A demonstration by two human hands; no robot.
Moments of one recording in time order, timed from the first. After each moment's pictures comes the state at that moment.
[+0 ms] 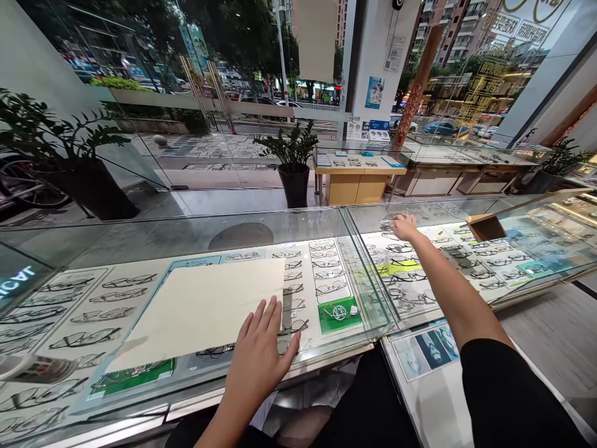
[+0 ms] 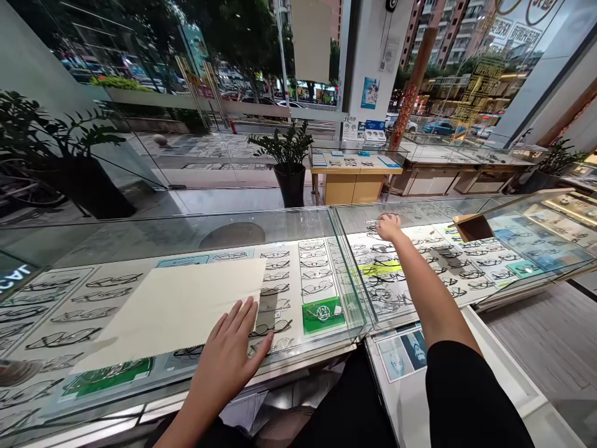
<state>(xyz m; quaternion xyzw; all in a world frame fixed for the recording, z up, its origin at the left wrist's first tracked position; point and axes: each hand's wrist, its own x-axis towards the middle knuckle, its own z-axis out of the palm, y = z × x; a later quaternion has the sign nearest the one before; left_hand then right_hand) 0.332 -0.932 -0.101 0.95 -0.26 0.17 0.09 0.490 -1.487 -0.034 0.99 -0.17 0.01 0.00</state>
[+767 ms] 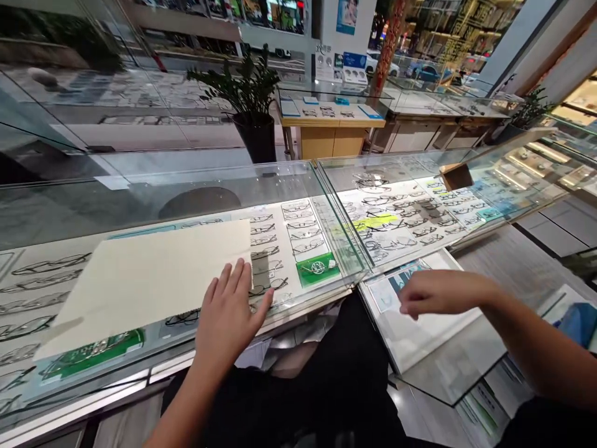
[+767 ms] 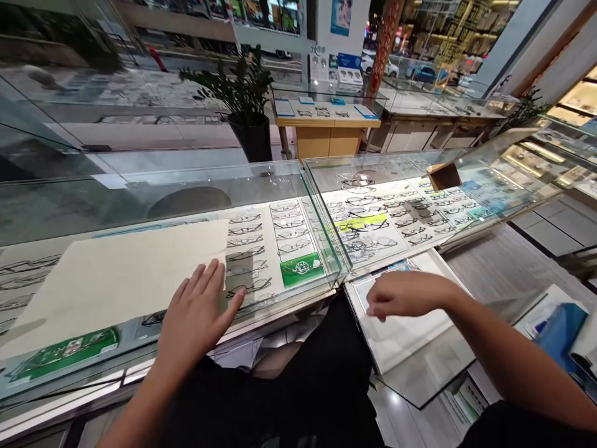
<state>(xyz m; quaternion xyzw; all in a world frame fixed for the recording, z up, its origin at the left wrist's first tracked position) 0.324 -0.942 -0.083 0.96 -0.25 0.10 0.12 0.180 -1.351 0.051 0.88 0.09 -0.39 -0.25</state>
